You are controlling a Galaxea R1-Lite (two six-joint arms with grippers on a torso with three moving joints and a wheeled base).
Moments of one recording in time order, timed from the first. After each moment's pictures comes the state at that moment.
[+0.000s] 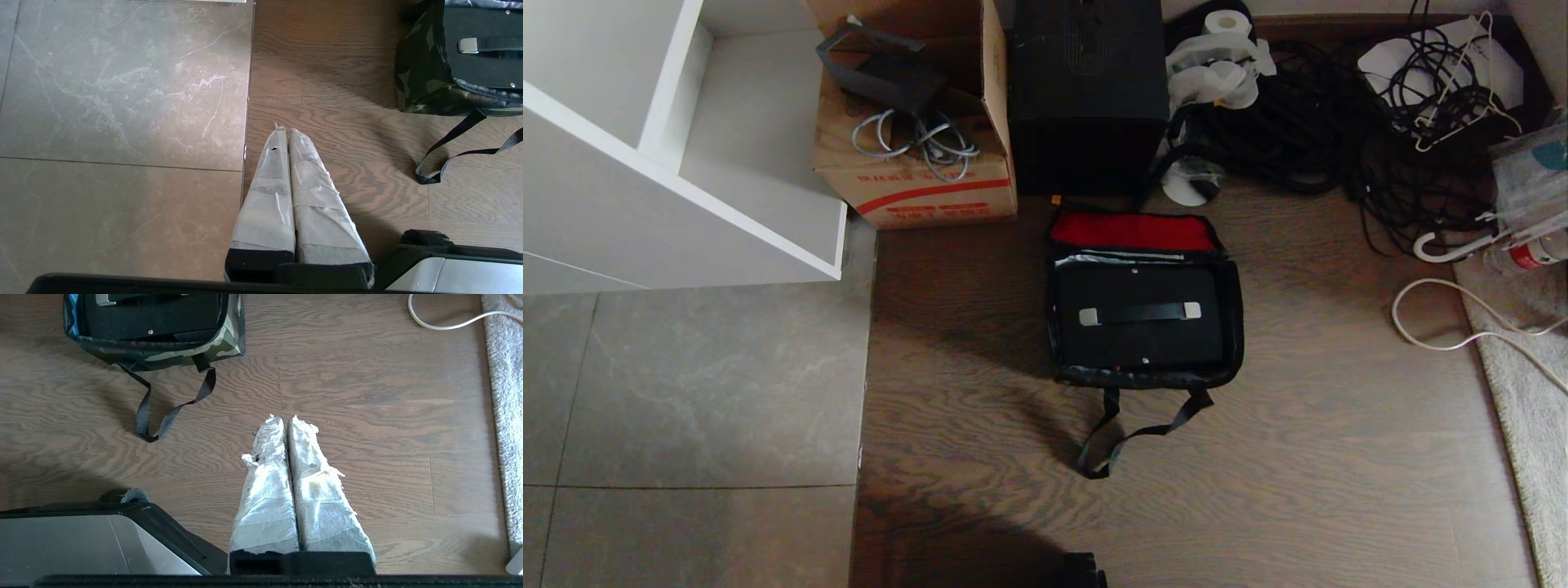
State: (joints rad) left arm 0.00 0.00 0.00 -0.02 0.02 -0.04; right arm 0.00 0.00 -0.03 0.08 0.00 0.04
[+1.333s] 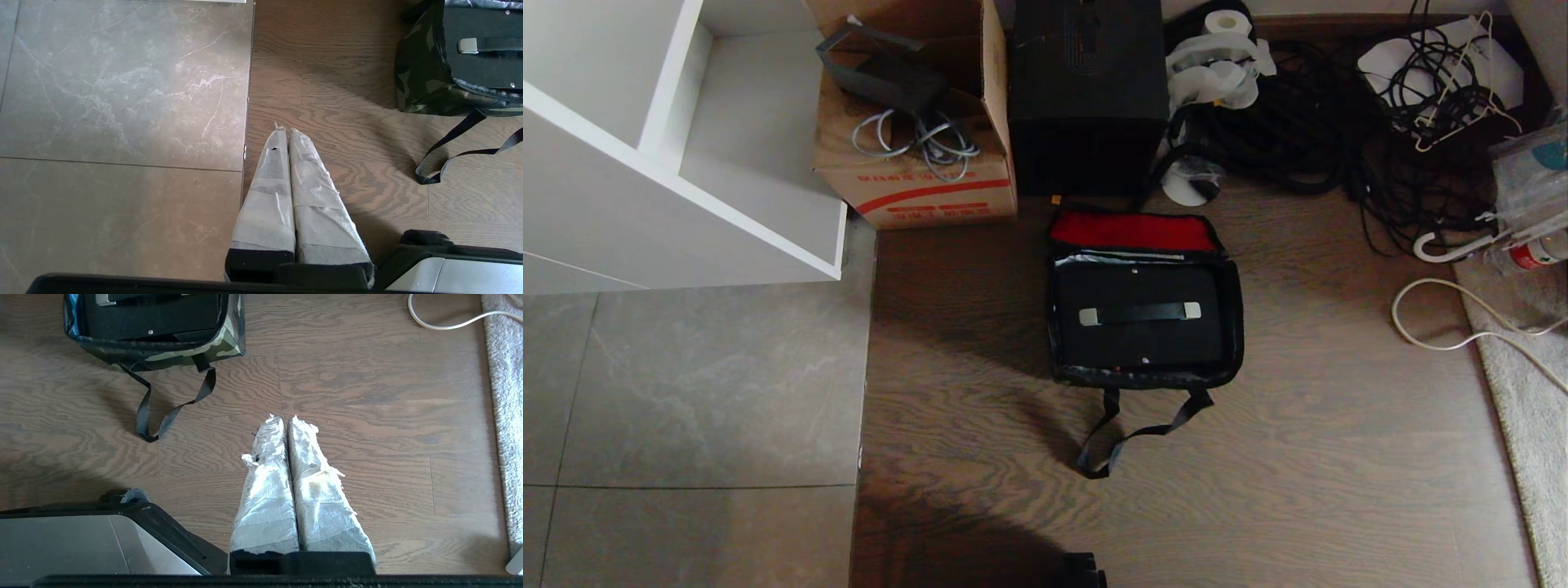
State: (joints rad) left arm 0.00 0.00 0.00 -0.02 0.02 -0.04; right arm 0.00 0.00 -0.03 0.08 0.00 0.04
